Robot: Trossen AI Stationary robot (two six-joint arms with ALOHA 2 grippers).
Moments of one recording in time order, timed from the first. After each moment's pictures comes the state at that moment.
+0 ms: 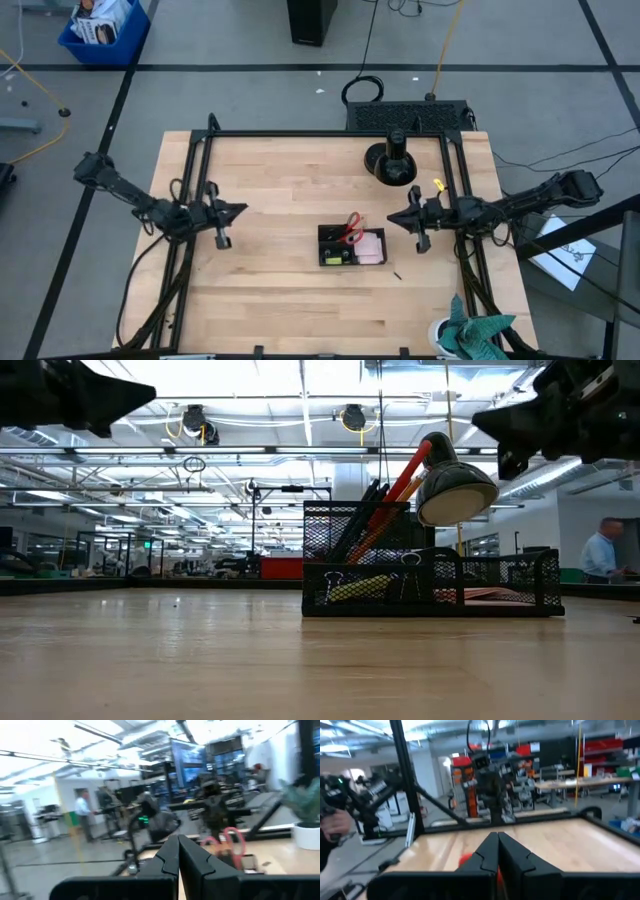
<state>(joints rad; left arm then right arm) -0.51 0.49 0.01 0.80 -0.71 0.40 0.15 0.74 0.02 0.86 0.13 0.12</state>
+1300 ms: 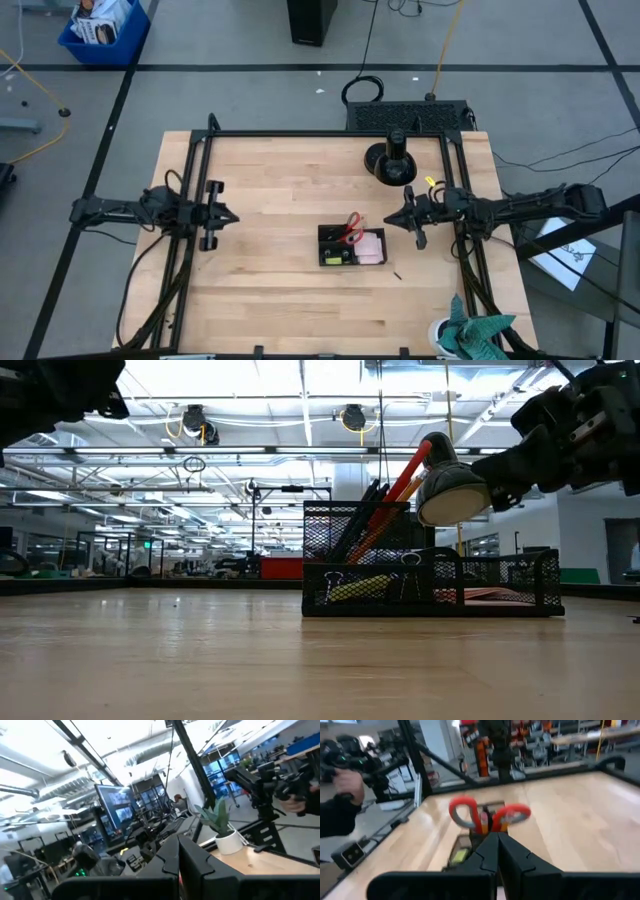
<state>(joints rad) -0.04 0.11 0.01 0.41 0.23 0.37 -0.08 0.74 0.01 0.65 -0.21 0.17</state>
